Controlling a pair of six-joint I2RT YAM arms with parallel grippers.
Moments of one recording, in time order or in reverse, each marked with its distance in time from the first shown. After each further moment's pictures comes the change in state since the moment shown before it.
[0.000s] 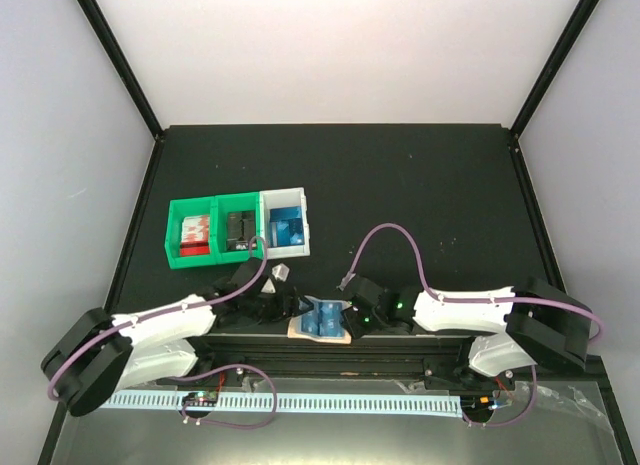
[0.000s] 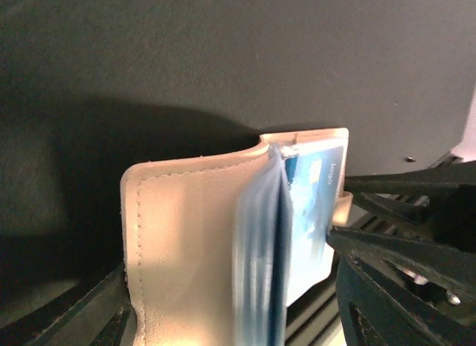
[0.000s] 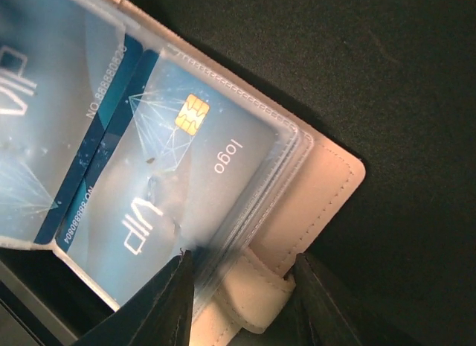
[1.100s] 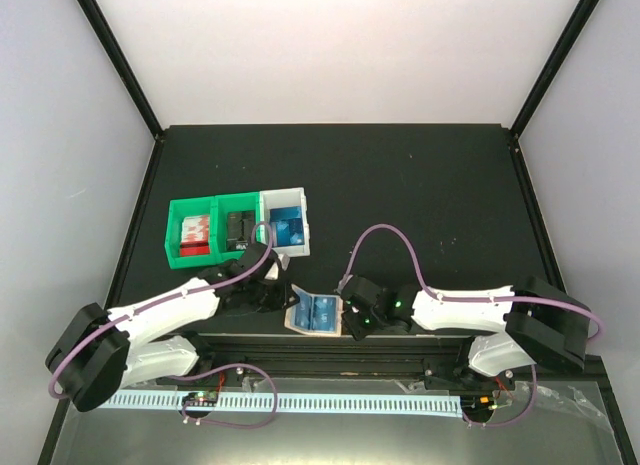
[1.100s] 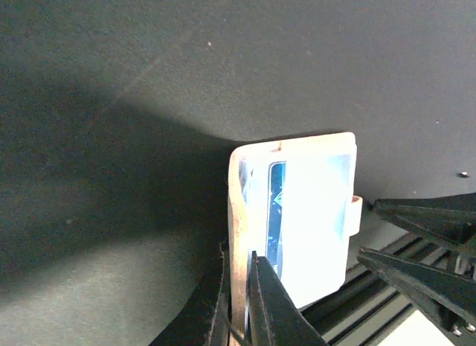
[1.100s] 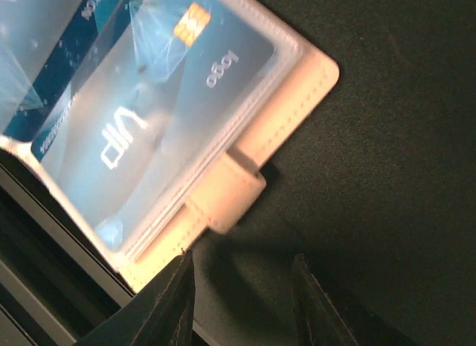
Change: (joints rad) left arm 0.042 0.011 0.178 -0.306 -0.088 0.171; right arm 0.001 0.005 0.018 -0.037 0.010 -0.093
